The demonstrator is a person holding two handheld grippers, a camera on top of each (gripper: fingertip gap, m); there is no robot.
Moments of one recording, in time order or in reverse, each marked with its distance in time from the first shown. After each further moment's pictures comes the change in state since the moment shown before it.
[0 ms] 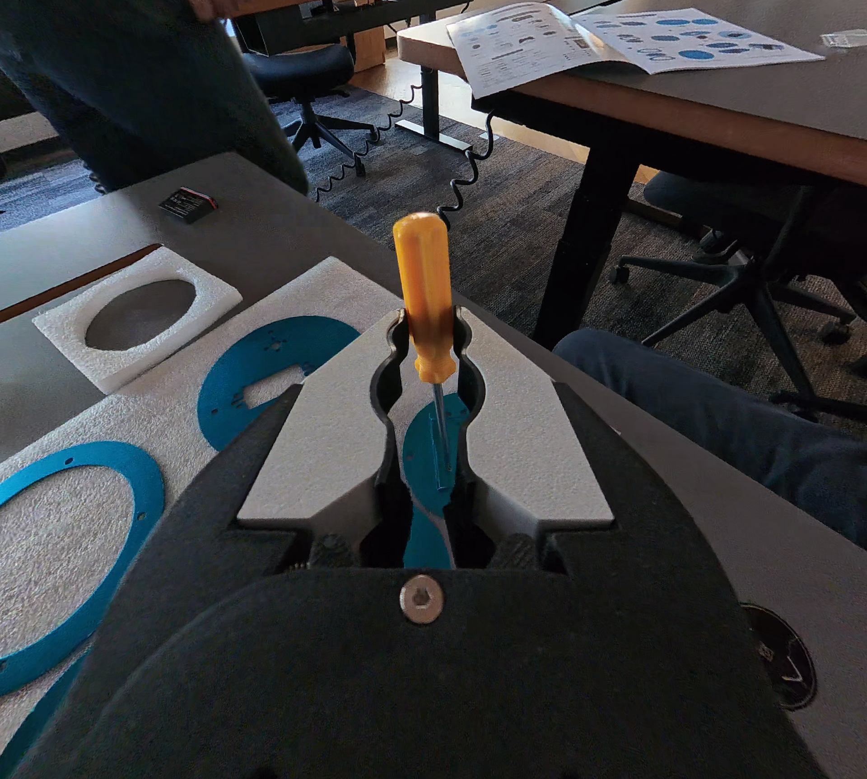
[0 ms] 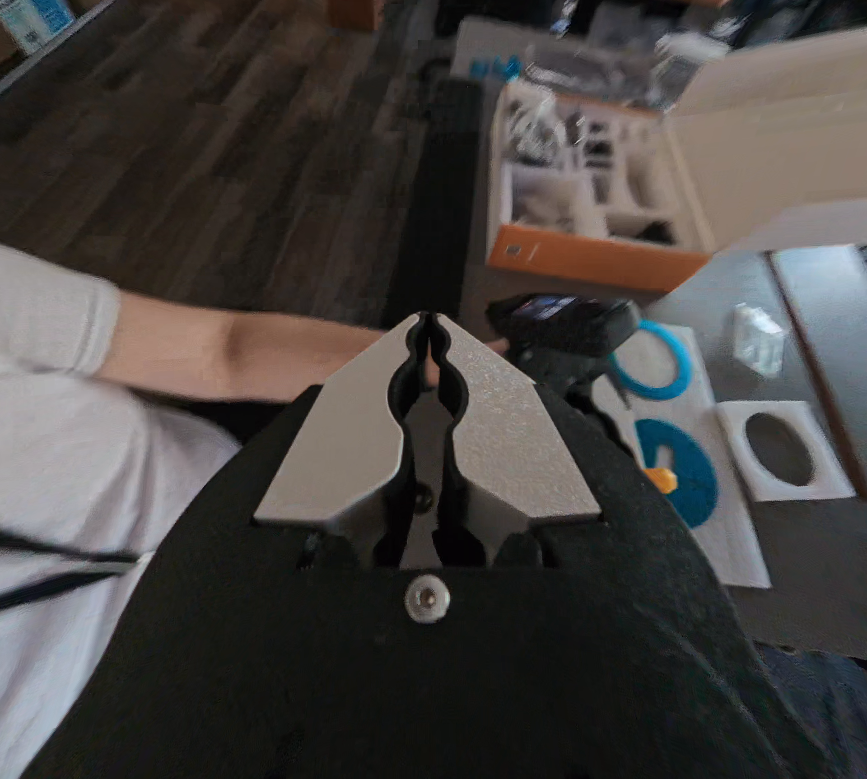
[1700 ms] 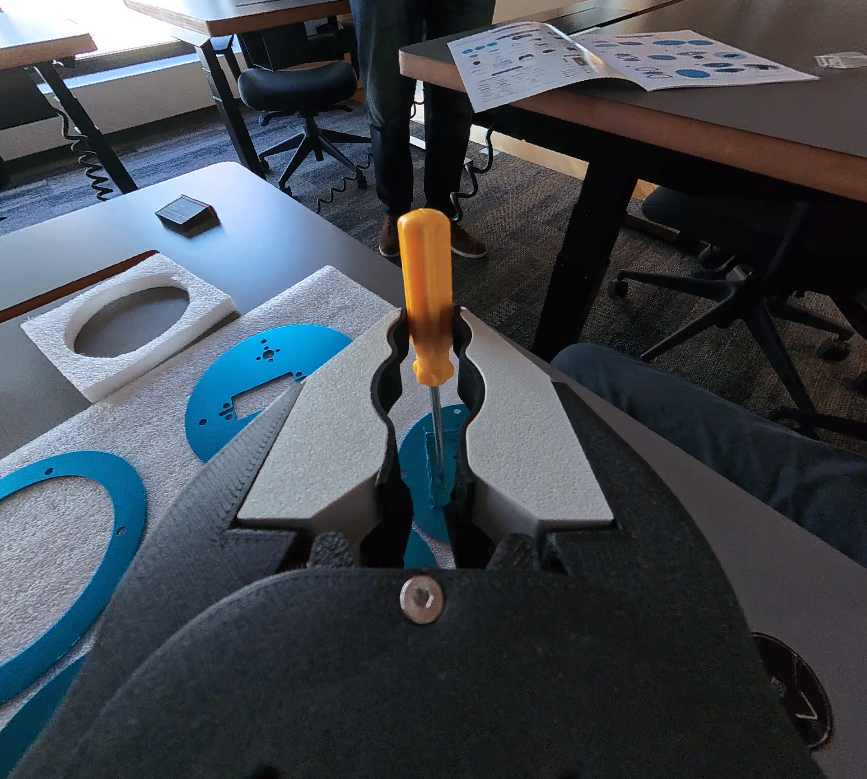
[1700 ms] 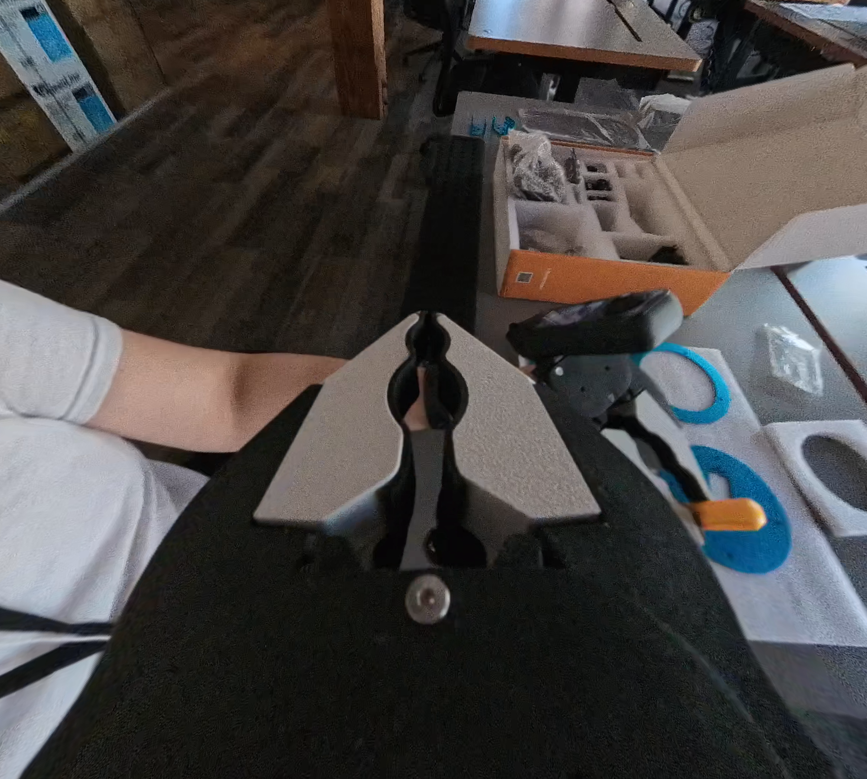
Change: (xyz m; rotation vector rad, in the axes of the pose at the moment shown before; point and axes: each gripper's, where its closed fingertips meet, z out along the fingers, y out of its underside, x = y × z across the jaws) left arm 0.003 -0.001 0.007 0.031 -0.004 -0.010; right arm -0.012 0.024 0.011 0.172 0.013 0.042
